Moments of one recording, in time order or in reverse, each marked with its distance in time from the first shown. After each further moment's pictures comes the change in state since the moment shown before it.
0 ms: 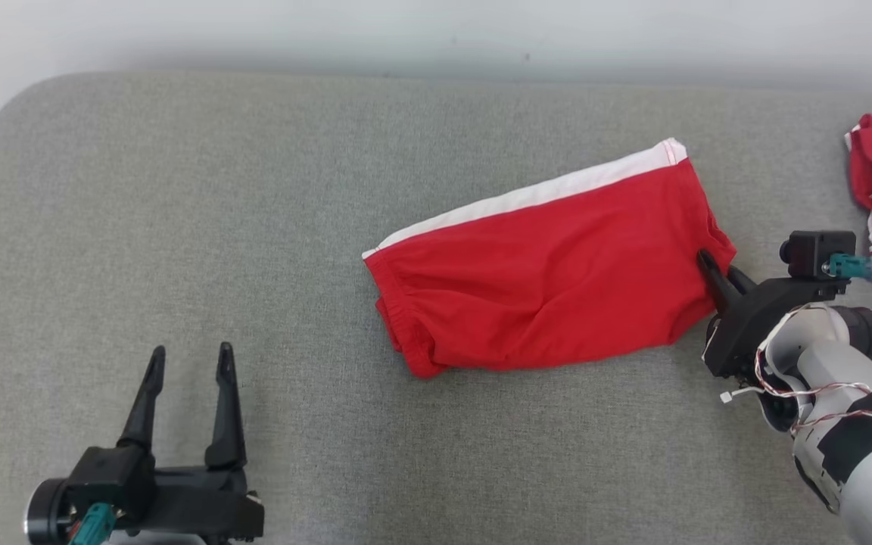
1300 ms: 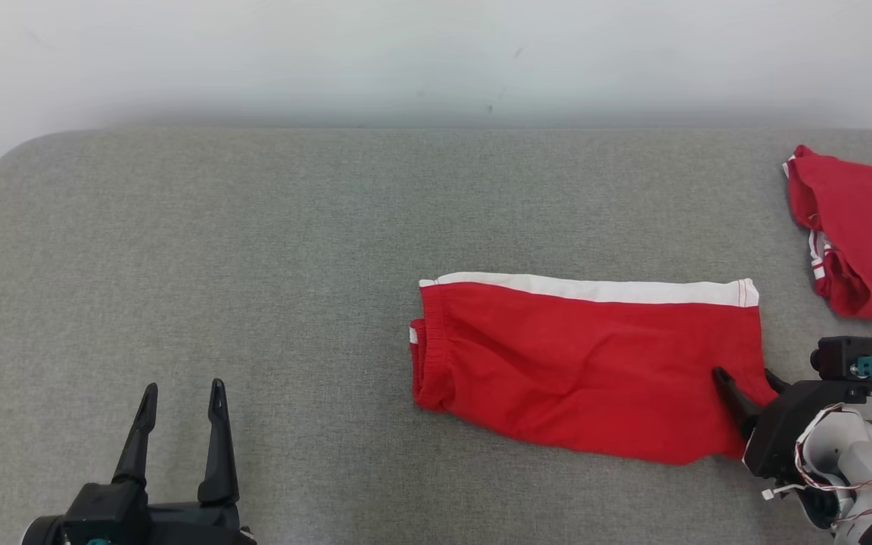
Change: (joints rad) left arm 0.084 -0.055 0.102 -0.006 0.092 -0.076 0.000; right arm 0.264 -0.057 -0.110 -0.069 0.020 0.000 0.094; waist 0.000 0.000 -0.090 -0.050
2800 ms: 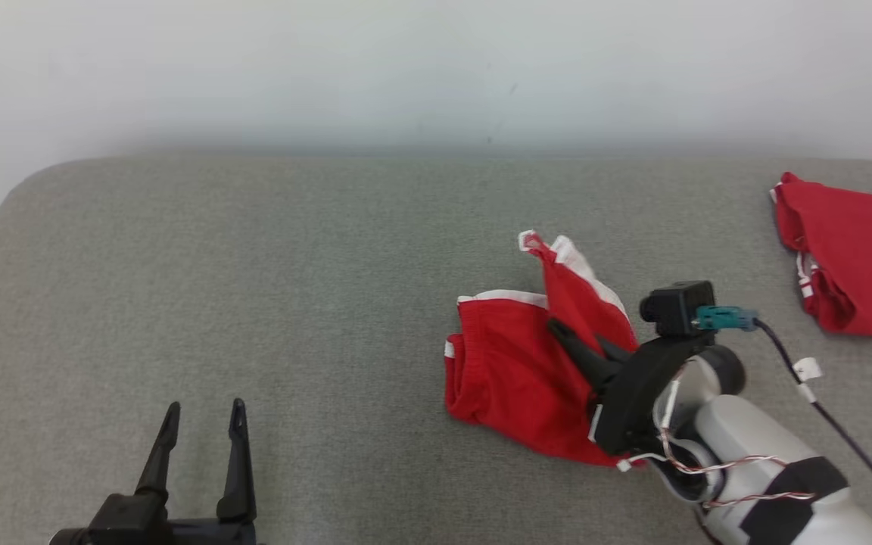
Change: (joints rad) left arm 0.025 -0.025 -0.001 0.034 0.022 -0.026 0.000; right arm -0.052 0.118 0.107 -0.394 -0.068 0.000 0.100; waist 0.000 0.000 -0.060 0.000
